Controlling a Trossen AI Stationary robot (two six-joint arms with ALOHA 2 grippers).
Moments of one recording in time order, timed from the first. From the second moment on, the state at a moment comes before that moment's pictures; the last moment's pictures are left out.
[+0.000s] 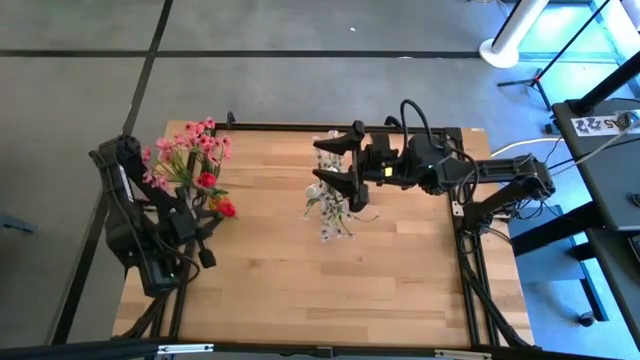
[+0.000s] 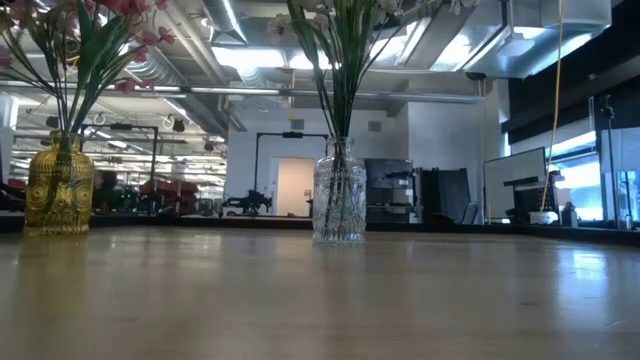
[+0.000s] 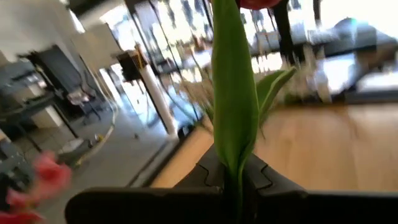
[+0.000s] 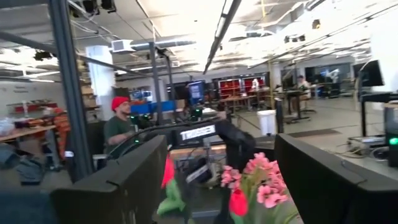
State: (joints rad) left arm -1.03 1.21 1.22 -1.47 -1.47 -1.18; right arm 0.08 1.49 1.49 0.32 0.07 0.10
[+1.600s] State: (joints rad) left arm -0.54 1.26 1.08 -0.59 -1.00 -0.25; right arm 0.24 1.39 1.49 -0.02 0.03 0.12
